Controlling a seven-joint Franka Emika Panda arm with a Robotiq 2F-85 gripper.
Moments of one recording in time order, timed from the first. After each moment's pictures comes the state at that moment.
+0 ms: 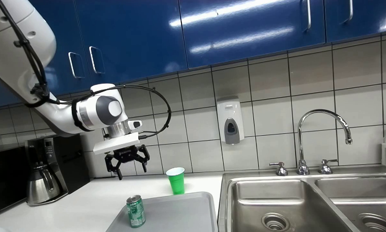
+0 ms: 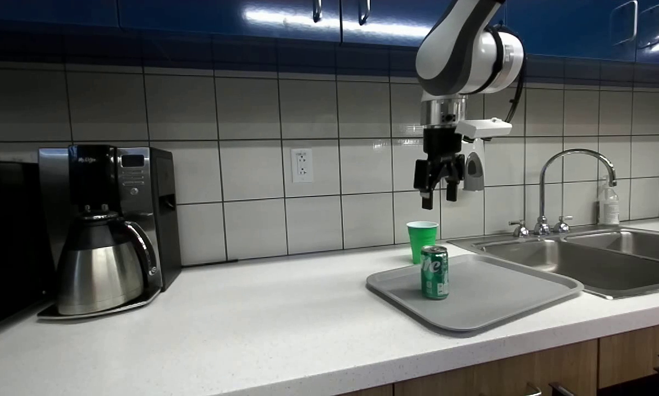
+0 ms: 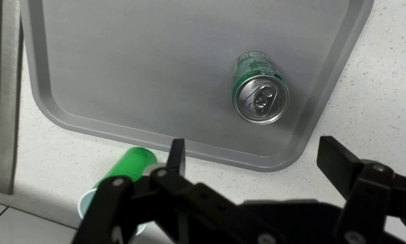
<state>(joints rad) 0.09 -0.18 0.06 -2.47 -0.09 2.45 -0.27</state>
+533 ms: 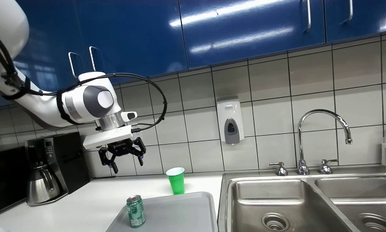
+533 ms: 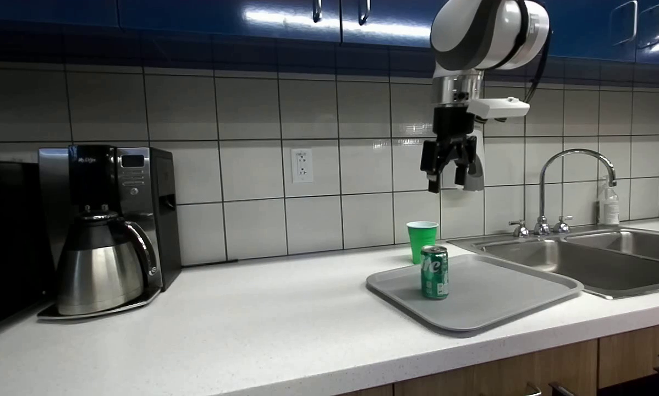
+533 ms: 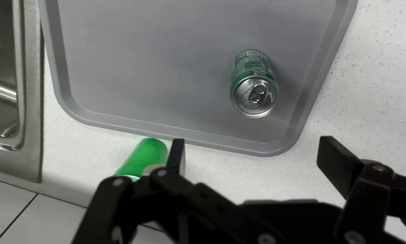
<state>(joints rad) 0.09 -0.33 0.06 -2.55 -0.08 2.44 -0.23</state>
